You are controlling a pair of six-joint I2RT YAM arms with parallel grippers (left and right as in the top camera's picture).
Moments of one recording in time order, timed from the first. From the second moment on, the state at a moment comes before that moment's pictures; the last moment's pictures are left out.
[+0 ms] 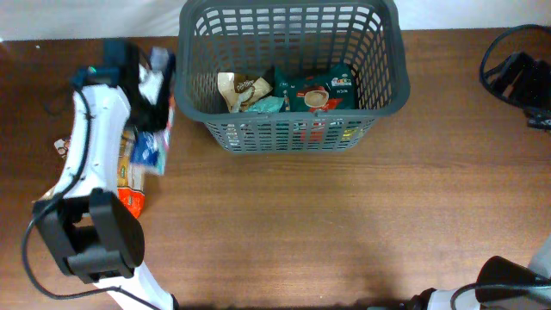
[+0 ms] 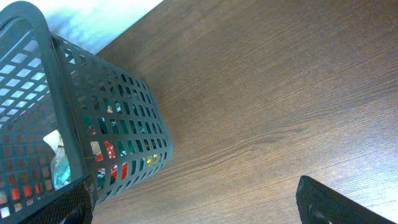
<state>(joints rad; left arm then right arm) 0.09 1.92 1.82 -1.19 -0.01 0.17 -0.45 1.66 2.04 -1.41 -0.36 0.18</state>
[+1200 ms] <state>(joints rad) -0.41 2.25 2.36 -0.98 -0.04 1.25 -0.45 1.66 2.04 -1.41 -0.36 0.18</state>
